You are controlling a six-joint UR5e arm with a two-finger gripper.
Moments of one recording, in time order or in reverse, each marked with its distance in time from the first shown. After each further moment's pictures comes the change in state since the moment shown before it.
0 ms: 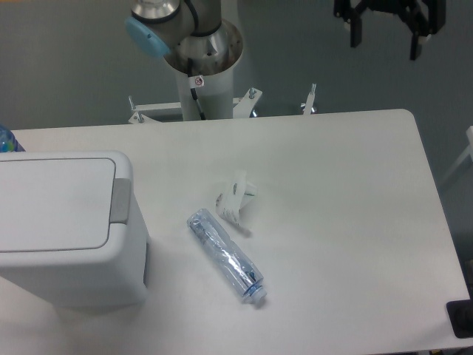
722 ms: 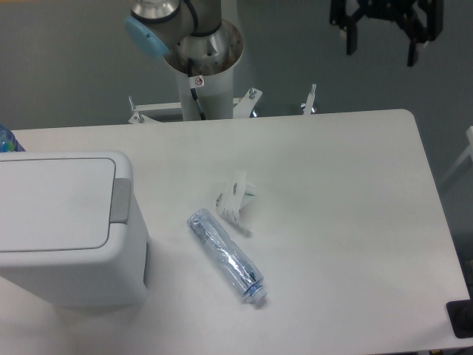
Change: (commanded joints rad) arm -0.063 -0.017 -0.008 0.032 -0.006 -0.219
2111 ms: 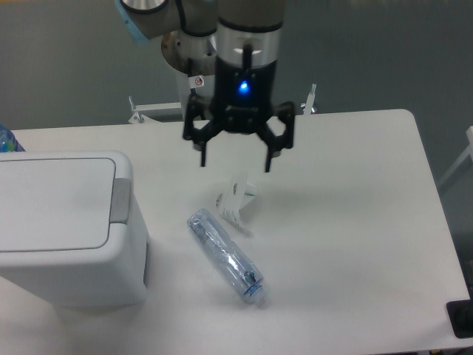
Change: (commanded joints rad) arm -0.380 -0.117 -0.092 0.201 -0.187 -0.910
